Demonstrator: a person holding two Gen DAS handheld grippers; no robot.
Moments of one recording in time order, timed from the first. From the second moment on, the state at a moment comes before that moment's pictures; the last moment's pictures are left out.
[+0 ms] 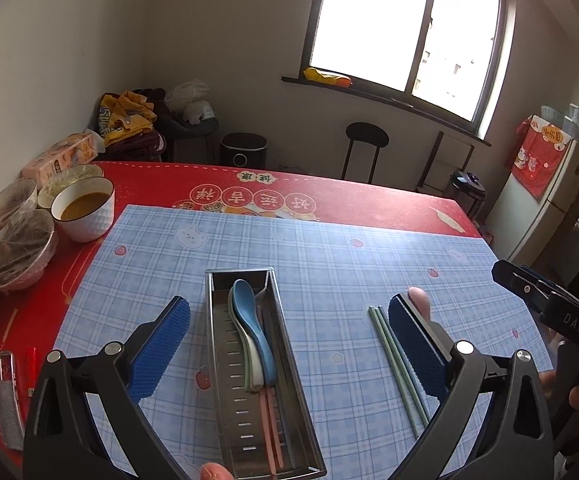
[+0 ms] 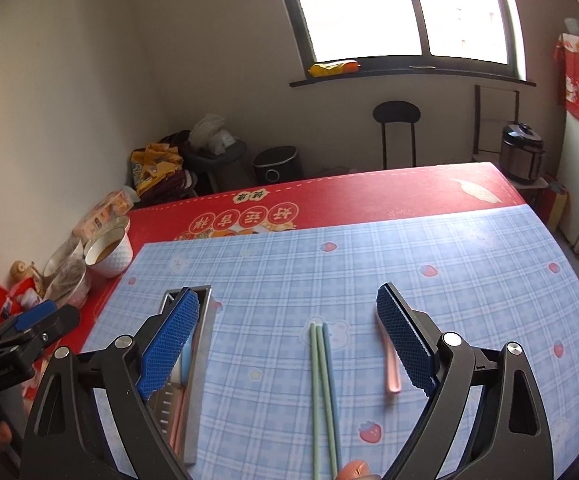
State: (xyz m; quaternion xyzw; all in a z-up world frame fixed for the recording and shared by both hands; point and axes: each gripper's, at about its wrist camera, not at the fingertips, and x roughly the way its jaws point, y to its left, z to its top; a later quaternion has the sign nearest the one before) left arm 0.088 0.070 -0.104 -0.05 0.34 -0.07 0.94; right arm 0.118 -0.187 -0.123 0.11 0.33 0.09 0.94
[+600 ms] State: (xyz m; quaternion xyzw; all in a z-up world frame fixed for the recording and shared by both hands) left arm 0.130 -0.065 -0.221 -0.03 0.49 -0.11 0.86; right arm 0.091 -0.303 -0.178 0.12 0.38 0.02 0.92
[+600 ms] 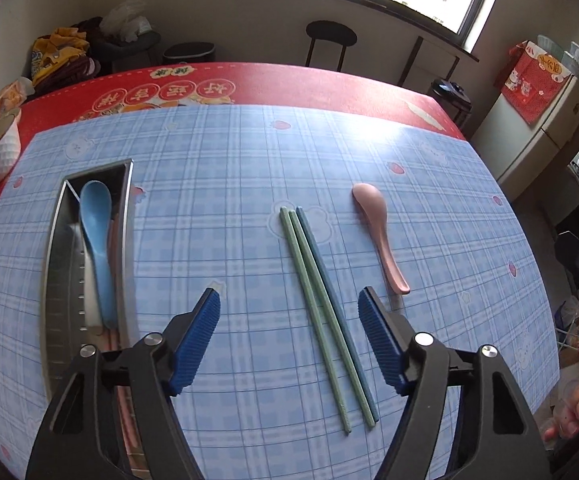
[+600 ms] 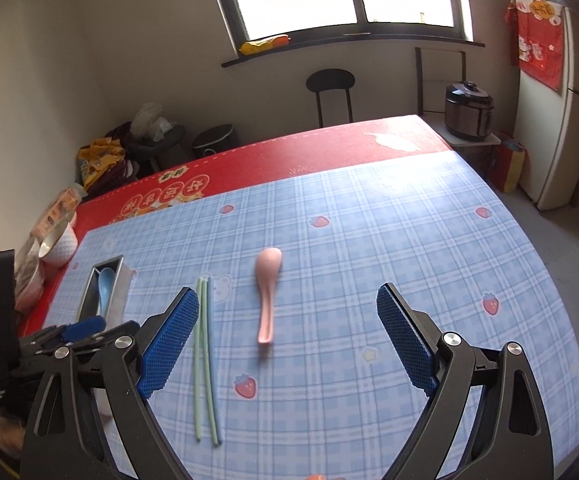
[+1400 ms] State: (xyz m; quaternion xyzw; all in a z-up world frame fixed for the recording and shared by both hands) left arm 0.165 -0.110 -0.291 0.00 0.53 -0.06 0.85; right arm 0.097 -0.359 -0.217 0.14 0.41 0.01 0.90
